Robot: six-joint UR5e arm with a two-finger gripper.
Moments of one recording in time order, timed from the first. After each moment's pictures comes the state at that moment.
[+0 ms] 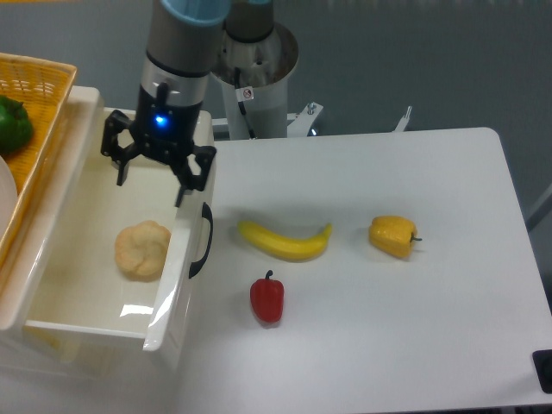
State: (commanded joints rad) arm 2.31 -1.62 -1.59 -1.21 1.17 0.42
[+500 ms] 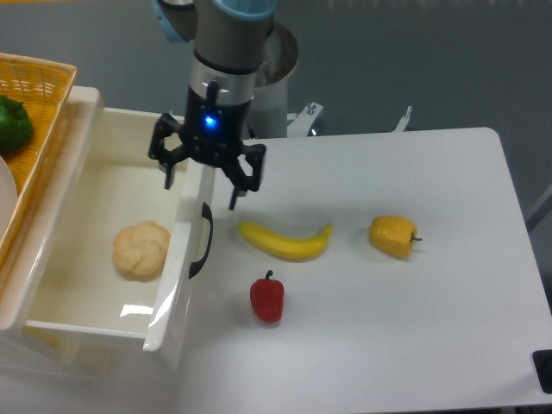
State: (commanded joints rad) arm 2.40 -1.64 -1.58 -1.22 1.25 0.64
